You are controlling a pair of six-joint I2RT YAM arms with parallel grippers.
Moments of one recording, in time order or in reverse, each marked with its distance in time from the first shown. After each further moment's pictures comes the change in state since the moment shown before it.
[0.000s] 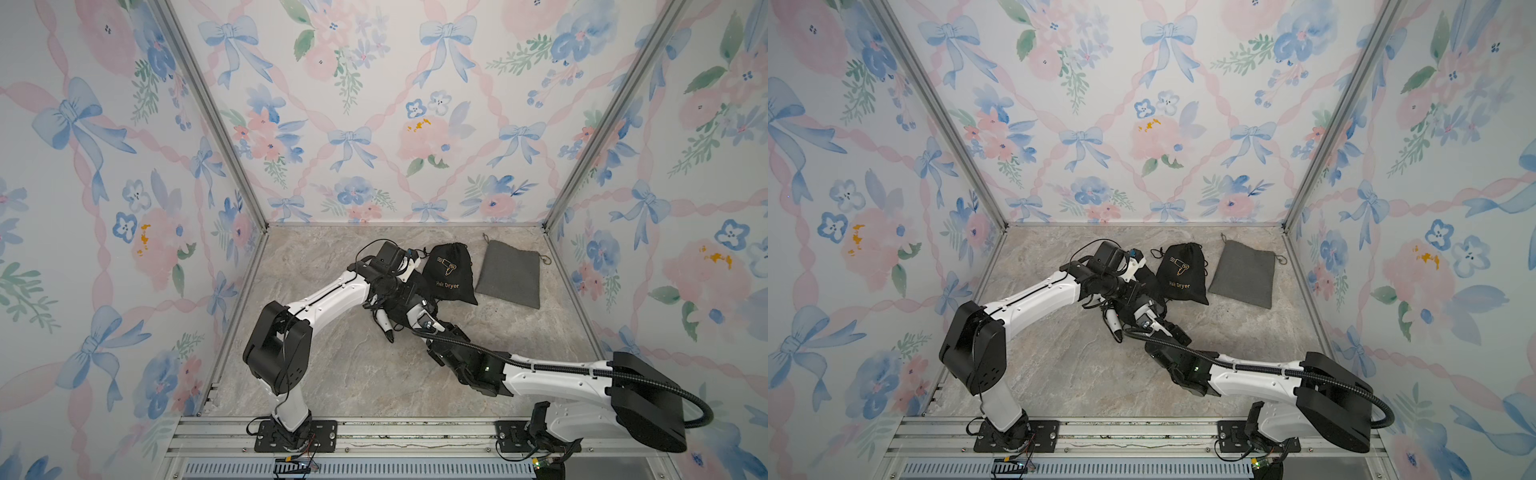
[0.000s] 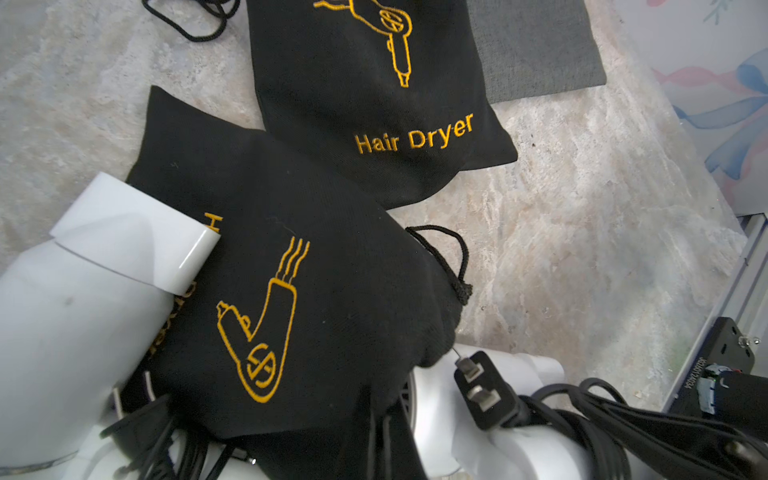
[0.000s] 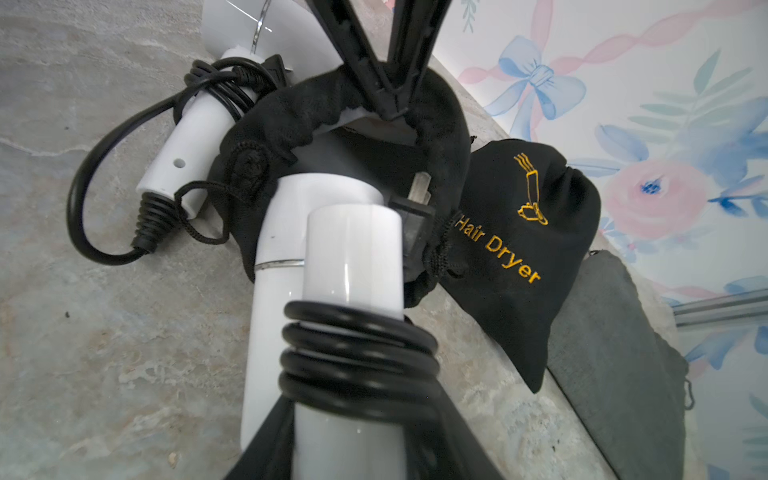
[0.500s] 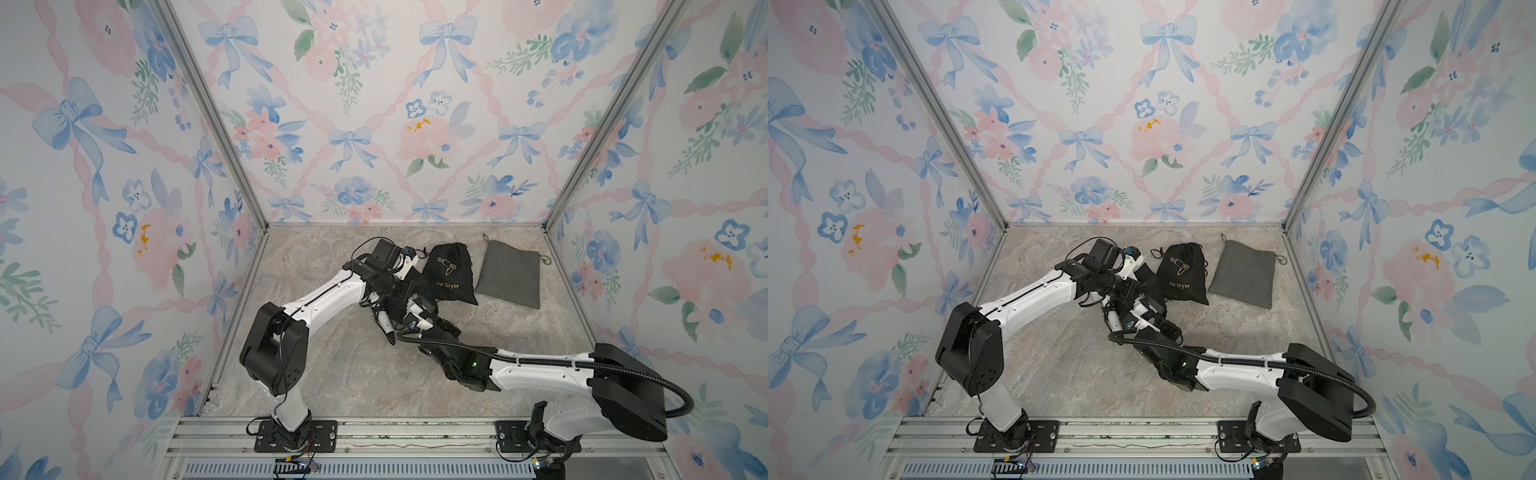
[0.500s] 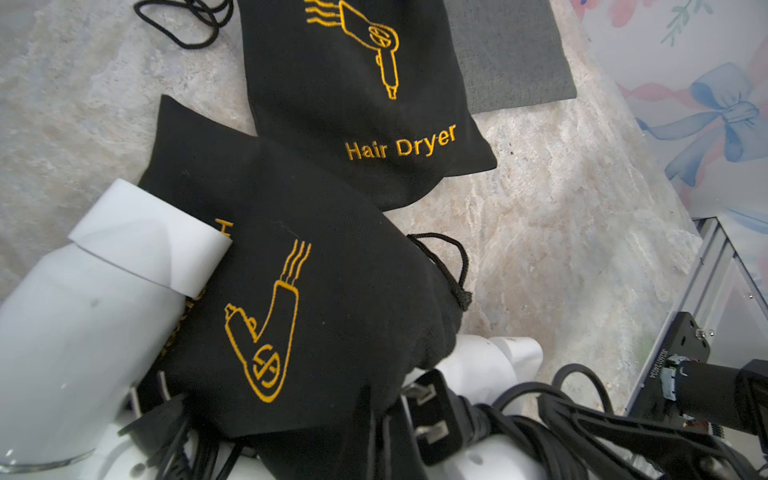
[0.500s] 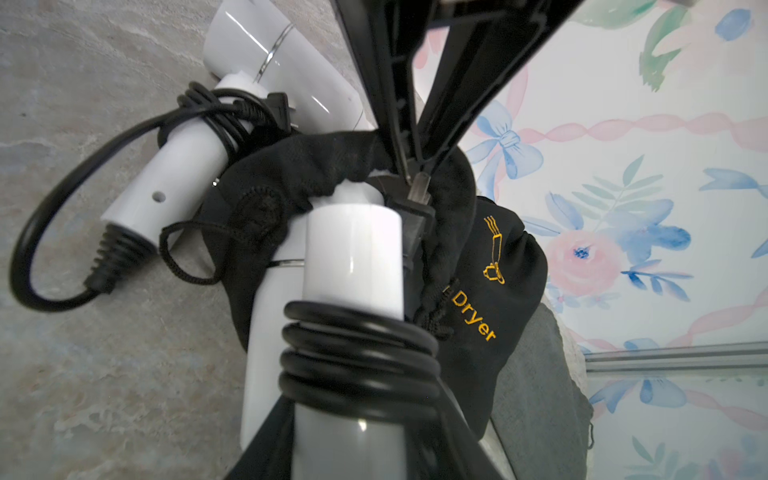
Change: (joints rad) left arm 0.023 -0.022 0.000 -0.003 0.062 0.000; right arm 0.012 0.097 0.105 0.031 0.074 -0.202
